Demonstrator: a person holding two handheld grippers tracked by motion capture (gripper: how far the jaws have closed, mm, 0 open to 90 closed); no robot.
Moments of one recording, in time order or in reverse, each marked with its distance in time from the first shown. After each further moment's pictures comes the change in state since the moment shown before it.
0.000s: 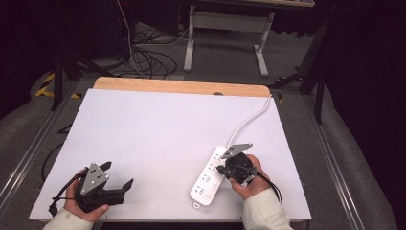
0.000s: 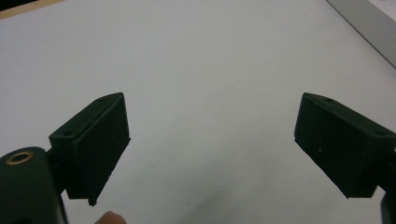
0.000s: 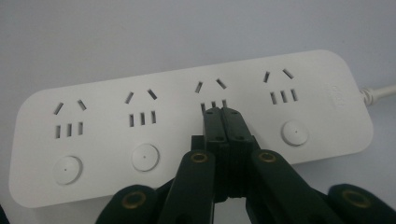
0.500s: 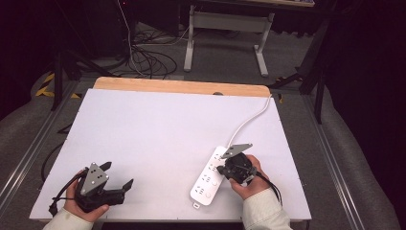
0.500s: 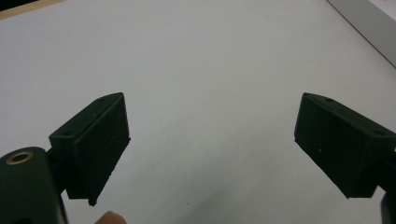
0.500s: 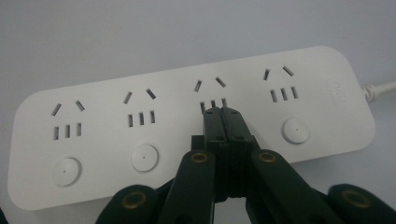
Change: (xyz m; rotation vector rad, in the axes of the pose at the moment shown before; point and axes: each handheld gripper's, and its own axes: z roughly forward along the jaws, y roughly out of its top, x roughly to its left) left arm 0.000 0.000 0.000 0.001 -0.001 0.003; right arm 0.000 0.000 0.001 0.008 -0.009 0.010
